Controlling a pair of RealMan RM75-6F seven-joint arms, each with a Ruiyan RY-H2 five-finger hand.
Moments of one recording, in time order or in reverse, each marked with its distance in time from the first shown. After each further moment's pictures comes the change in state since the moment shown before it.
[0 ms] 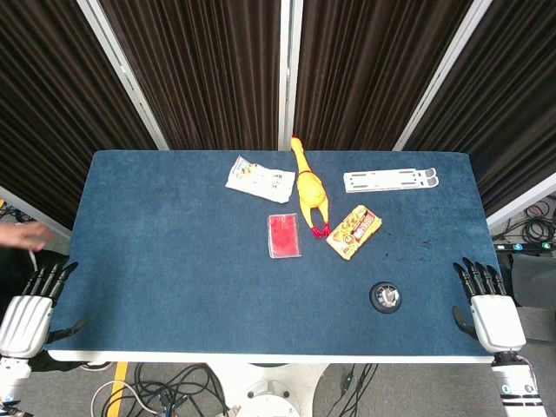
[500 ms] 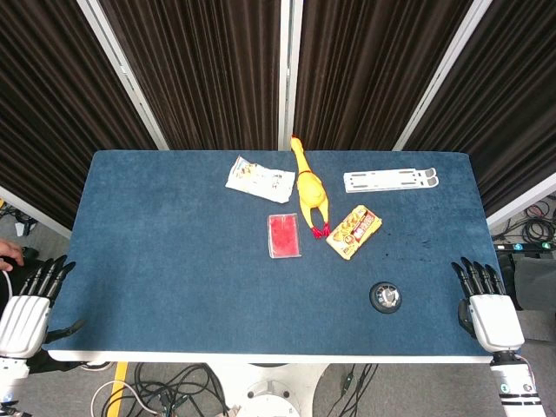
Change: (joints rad) left arm 0.001 -0.002 -0.002 0.009 0.000 0.004 -0.011; right arm 0.004 -0.011 -0.002 0.014 -0.009 -0.001 0.010
